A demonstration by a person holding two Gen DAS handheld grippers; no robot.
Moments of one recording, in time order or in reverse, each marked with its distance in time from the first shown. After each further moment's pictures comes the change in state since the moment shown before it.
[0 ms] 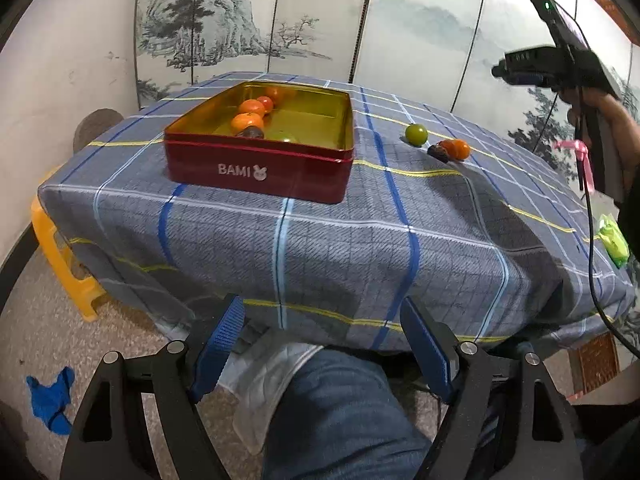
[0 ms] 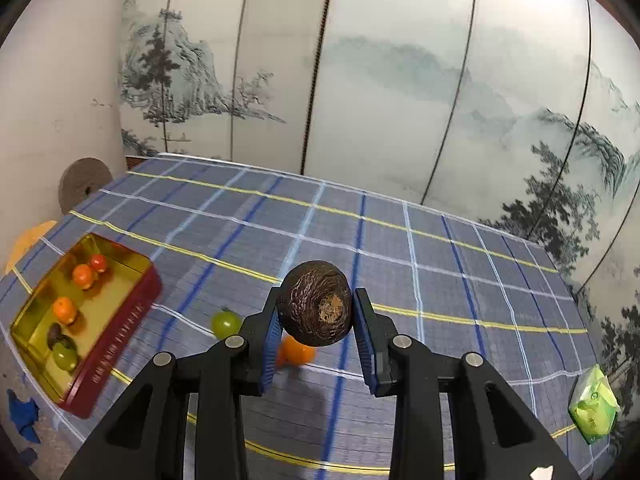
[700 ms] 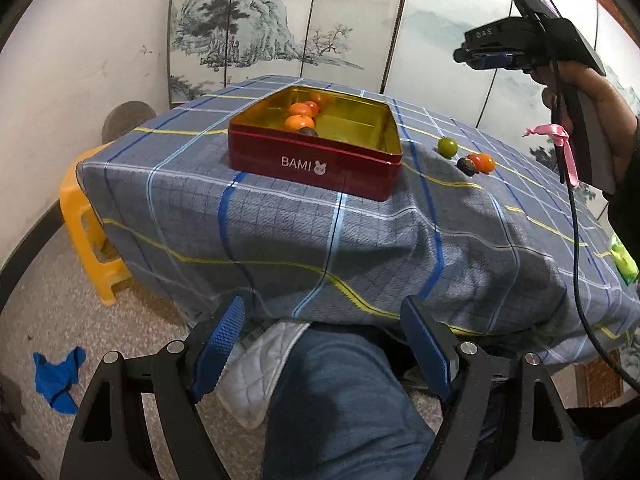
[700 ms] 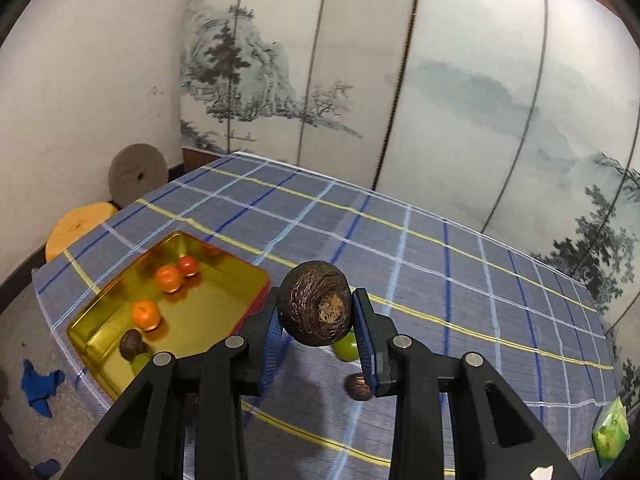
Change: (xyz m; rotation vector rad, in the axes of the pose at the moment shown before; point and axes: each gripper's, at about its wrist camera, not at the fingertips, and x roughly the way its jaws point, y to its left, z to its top) left arm -0.029 0.027 -0.019 -0.071 -0.031 0.069; right arm -0.016 0.117 0.010 -0.125 -0.026 0.157
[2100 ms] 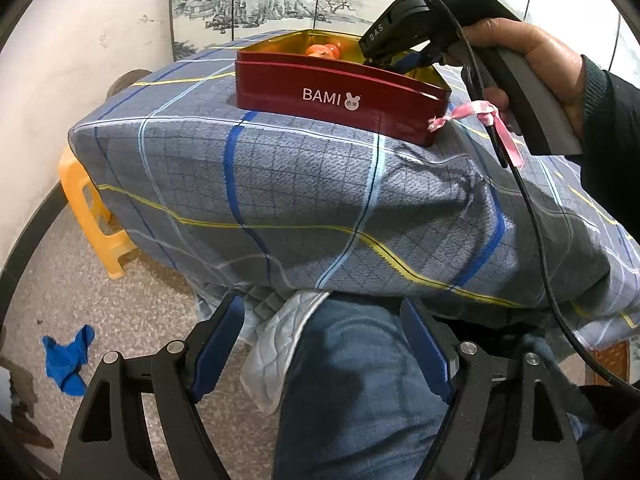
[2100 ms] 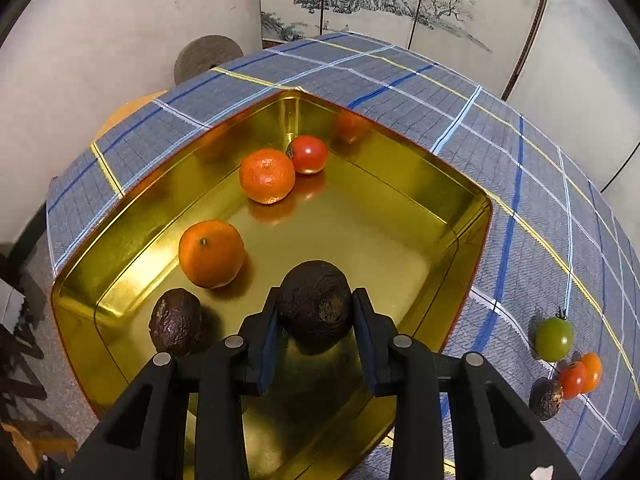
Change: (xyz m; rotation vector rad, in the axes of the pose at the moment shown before) left arm 0.050 0.014 -0.010 0.000 0.147 0.055; right arm 0.140 0.121 -0.035 -0.156 0.363 0.259
